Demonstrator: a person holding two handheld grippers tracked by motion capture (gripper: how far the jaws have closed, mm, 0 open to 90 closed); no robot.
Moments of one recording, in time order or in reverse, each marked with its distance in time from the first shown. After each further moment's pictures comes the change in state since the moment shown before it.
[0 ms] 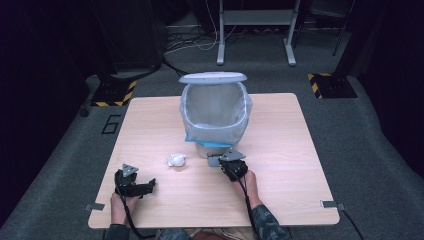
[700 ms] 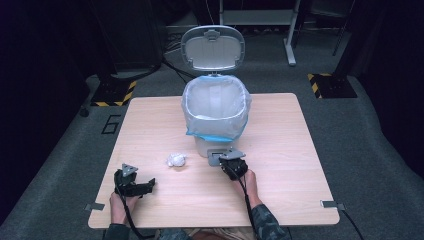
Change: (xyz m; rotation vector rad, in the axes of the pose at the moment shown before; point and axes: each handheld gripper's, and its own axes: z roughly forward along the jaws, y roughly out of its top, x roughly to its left) left arm 0.001 0.001 0.000 -0.001 0.001 -0.008; right arm -0.002 0.001 0.003 0.012 -0.001 0.017
